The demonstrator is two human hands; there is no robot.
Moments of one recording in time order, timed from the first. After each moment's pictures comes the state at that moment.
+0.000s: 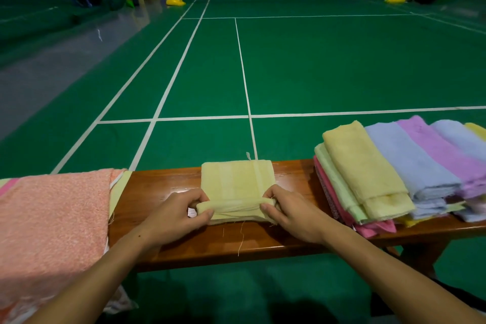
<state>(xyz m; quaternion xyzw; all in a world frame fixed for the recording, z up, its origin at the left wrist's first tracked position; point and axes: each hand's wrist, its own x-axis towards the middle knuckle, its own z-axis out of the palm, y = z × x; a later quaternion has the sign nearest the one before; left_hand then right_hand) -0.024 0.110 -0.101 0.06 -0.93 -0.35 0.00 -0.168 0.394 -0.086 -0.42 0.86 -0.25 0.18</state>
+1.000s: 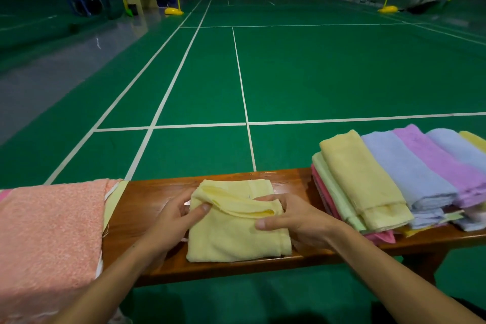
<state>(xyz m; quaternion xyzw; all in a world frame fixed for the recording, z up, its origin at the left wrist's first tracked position) -0.019 0.145 -0.072 0.16 -0.74 -0.65 0.05 -0.168 0.396 -0.064 -0.24 0.60 -0.59 0.48</state>
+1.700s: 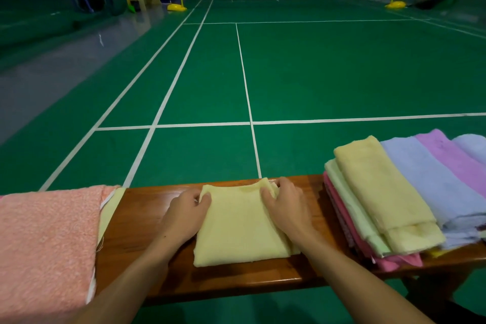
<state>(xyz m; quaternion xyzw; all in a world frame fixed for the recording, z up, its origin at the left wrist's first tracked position) -0.092 0.112 -0.117 0.28 -0.88 -0.37 0.08 -0.211 0.322 -0.119 -0.15 0.93 -0.33 0.02</state>
